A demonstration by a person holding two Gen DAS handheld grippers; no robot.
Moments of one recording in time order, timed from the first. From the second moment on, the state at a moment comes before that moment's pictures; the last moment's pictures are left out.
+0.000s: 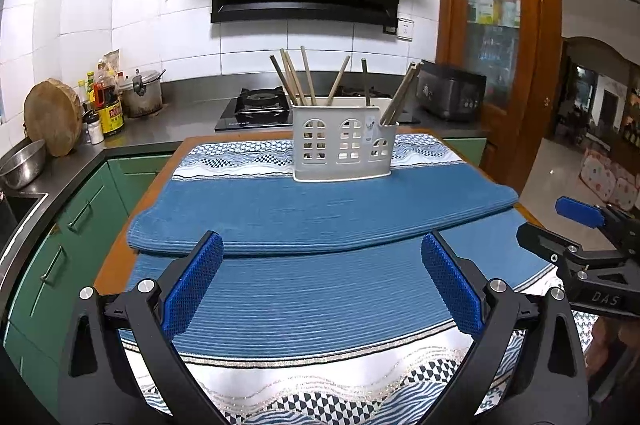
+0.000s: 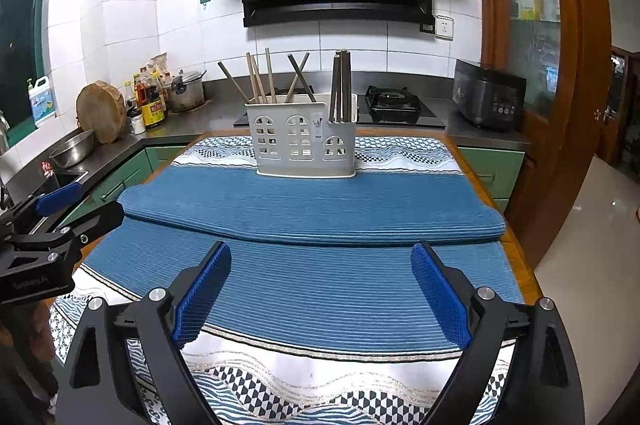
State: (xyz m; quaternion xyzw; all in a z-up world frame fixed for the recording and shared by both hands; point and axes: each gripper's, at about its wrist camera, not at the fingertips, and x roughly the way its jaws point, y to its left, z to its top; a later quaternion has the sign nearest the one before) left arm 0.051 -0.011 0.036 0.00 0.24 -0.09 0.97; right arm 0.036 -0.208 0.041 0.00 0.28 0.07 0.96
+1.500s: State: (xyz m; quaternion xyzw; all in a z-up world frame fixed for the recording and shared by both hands) left arm 0.054 -0.004 0.027 -0.01 0.26 -0.07 0.96; right arm 0.034 -0.205 0.038 0.00 0.29 0.07 0.96
